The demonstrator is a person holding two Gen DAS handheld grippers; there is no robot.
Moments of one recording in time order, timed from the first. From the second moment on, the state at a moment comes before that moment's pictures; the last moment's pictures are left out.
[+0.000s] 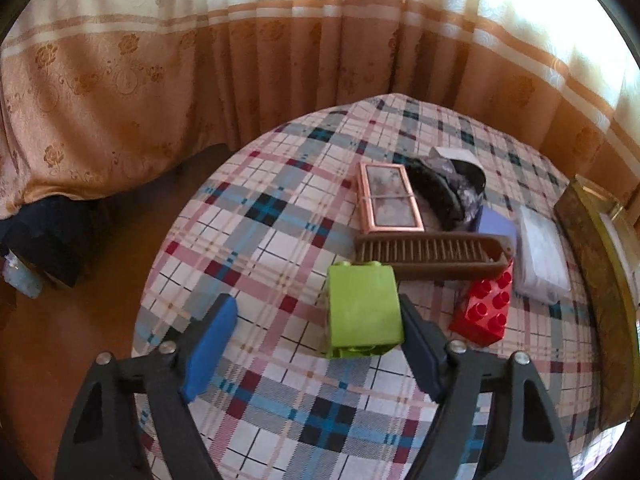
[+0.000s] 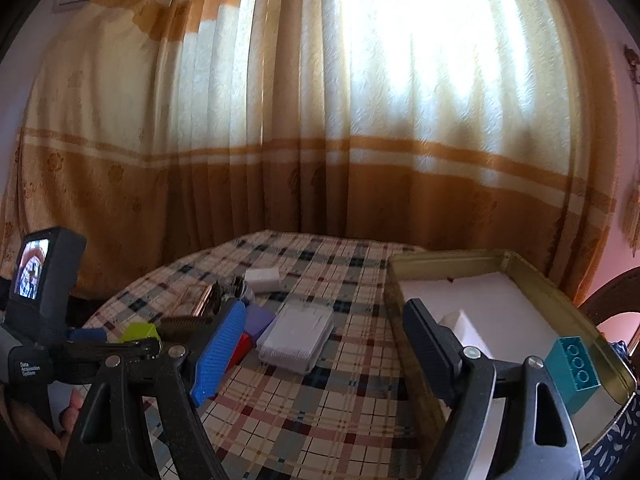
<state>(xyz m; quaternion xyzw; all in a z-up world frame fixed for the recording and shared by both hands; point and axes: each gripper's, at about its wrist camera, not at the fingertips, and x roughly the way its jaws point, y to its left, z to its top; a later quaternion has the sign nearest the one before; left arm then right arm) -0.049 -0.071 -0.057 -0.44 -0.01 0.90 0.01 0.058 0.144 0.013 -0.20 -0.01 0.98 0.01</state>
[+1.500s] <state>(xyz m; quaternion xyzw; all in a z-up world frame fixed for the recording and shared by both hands) -0.038 -0.080 -0.043 -0.38 -0.05 0.92 0.01 0.013 0.154 -0.007 -0.25 0.09 0.96 -0.04</state>
